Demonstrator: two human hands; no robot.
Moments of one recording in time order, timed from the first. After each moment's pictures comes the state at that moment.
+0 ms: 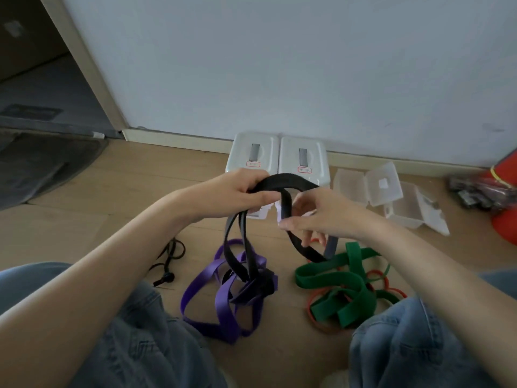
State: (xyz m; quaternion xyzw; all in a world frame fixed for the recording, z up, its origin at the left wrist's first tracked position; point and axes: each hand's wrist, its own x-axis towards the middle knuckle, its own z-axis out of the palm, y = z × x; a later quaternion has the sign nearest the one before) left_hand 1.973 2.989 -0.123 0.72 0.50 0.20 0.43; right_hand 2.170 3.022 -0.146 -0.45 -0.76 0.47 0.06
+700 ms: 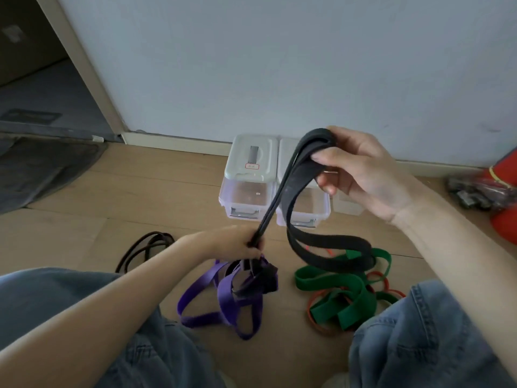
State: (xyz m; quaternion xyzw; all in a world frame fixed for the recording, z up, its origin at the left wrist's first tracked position) left_hand 1.985 2.985 -0.196 0.74 0.54 -0.02 0.40; right_hand 2.182 3.030 -0.094 -0.29 -0.60 0.66 0.35
